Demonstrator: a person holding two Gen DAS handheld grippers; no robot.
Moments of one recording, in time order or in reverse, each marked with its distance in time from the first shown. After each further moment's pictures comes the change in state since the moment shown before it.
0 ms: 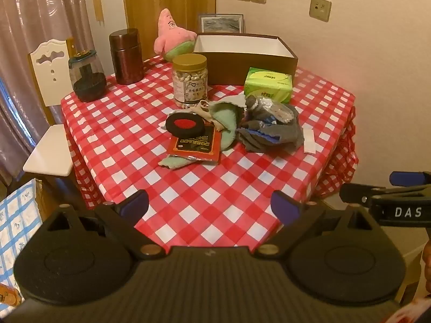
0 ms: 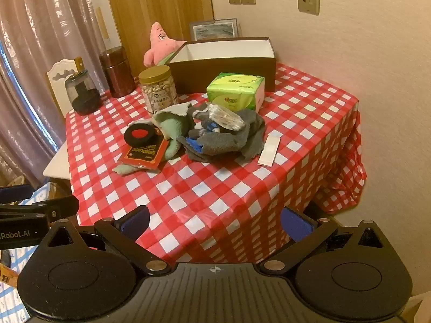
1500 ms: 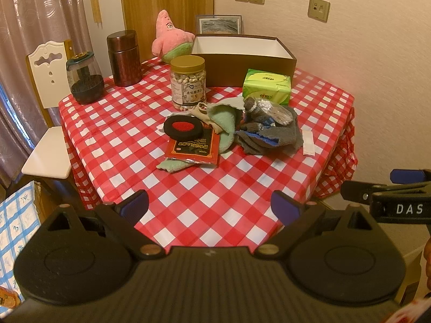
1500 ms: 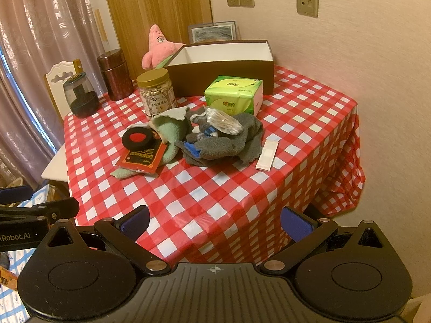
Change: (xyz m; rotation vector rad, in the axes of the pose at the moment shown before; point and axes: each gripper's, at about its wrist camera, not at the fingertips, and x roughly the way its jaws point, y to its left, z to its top) left arm 0.000 -0.004 0.002 -0.004 0.001 -0.004; right arm 0.000 -0.002 0.005 -0.002 -0.005 -0.002
